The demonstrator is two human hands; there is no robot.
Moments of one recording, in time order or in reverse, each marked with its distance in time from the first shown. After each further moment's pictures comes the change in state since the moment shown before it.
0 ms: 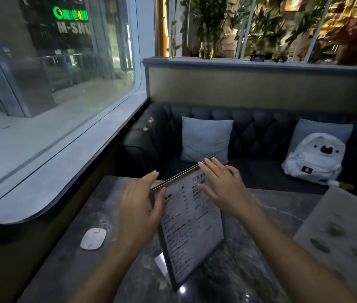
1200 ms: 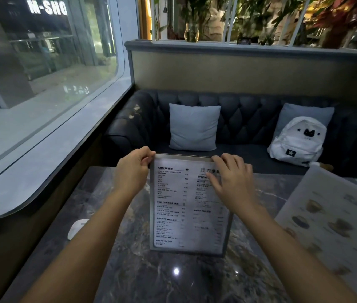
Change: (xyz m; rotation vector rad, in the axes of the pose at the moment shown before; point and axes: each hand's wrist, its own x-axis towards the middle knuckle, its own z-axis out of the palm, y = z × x) left_hand 0.065 -0.021 0.036 0.019 -0.082 -0.130; right_hand -0.038 0.002 -0.026 -0.130 0.228 0.176
